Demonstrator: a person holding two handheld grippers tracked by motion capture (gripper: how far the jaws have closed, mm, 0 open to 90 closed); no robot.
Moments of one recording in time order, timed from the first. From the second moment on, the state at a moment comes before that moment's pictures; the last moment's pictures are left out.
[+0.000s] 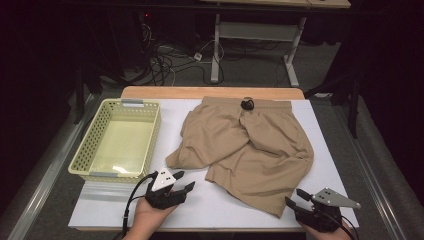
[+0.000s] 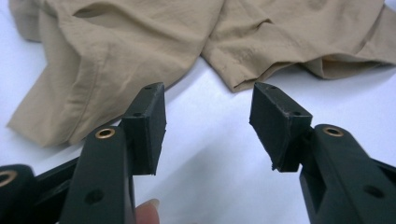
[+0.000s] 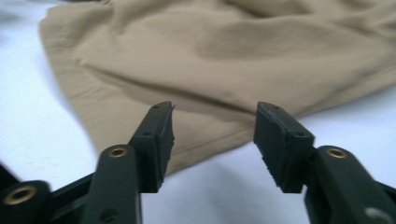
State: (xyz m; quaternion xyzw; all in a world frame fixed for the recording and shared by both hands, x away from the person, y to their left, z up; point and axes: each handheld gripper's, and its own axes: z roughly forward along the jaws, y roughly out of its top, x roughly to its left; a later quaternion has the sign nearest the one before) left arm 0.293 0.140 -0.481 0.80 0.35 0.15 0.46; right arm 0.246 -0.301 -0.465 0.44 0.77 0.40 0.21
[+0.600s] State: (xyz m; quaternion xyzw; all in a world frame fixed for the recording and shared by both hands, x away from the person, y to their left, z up) left arm 0.319 0.069 -0.484 0.87 0.32 0.09 0.37; right arm 0.233 -0.281 -0.484 0.41 0.81 0.37 0.20
